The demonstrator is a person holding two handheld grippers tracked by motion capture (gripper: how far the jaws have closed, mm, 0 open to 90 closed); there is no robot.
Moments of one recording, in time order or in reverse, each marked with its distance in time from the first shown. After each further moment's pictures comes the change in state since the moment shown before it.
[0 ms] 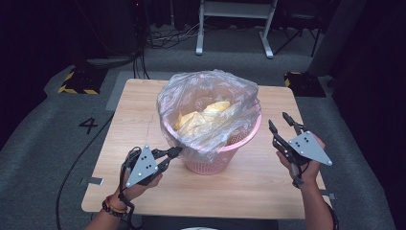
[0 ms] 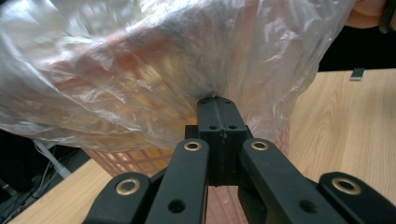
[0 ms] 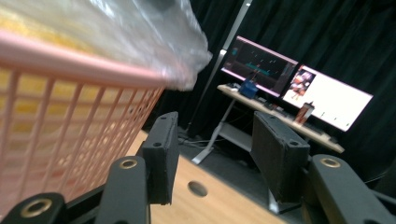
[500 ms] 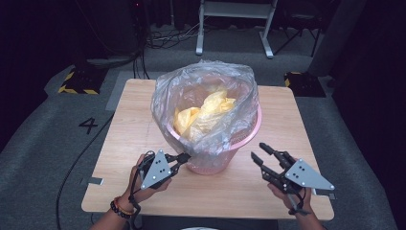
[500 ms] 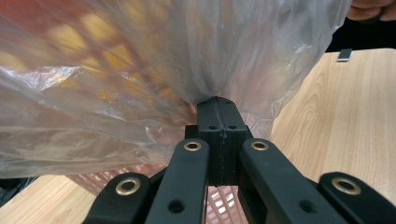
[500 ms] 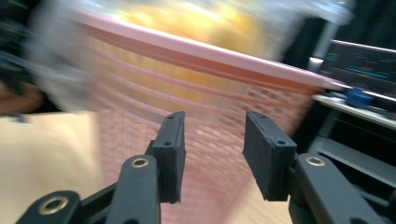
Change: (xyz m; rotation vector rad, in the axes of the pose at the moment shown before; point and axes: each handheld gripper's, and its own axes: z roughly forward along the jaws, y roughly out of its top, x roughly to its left) left arm -0.016 -0.005 0.019 0.039 -0.050 0.011; right arm 0.051 -0.002 -0.044 -0.089 0.377 0.171
